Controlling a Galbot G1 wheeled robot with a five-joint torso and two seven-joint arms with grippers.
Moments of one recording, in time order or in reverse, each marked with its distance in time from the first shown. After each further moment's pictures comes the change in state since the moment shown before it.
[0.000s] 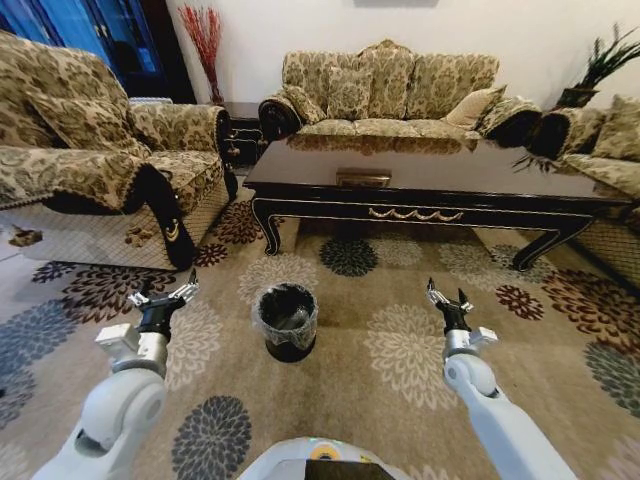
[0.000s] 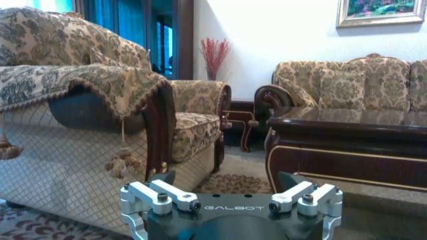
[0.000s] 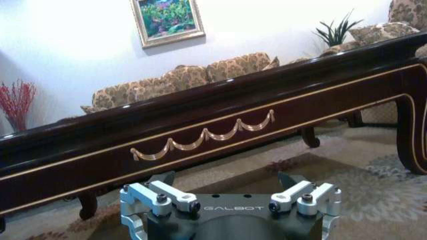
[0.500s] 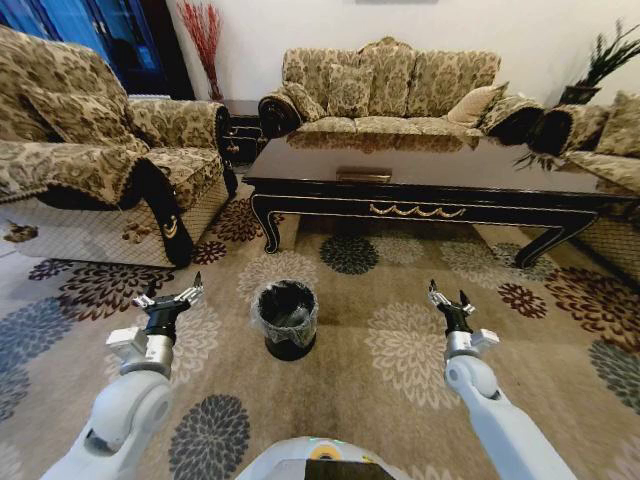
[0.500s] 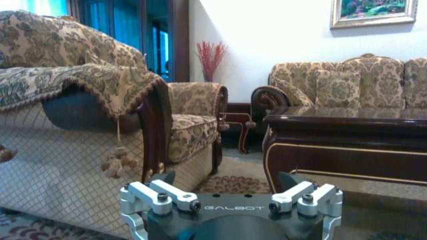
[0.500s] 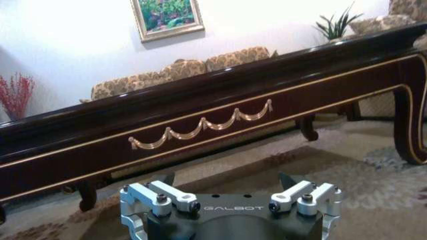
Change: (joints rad) left arm -0.009 0.011 0.020 0.023 0.030 -0.033 0.010; right arm -0.017 0.017 0.009 0.005 -0.007 -0.014 -0.013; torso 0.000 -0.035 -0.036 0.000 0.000
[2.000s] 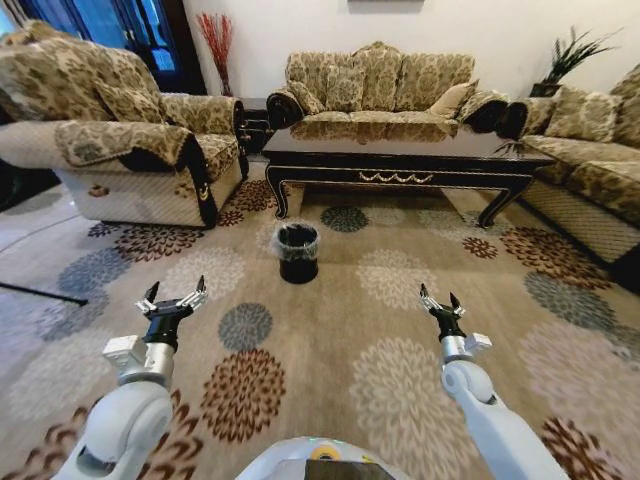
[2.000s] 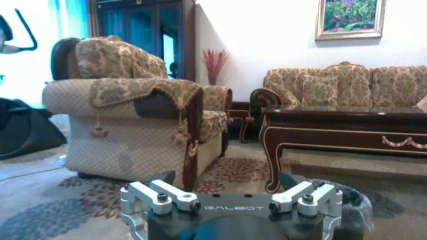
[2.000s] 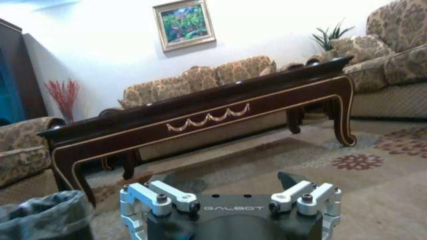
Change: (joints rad) left arm 0.035 -0.022 0.016 -0.053 0.014 0.020 -0.003; right arm 0.004 -0.006 -0.021 -0.019 -0.014 0.011 -0.052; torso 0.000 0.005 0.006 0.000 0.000
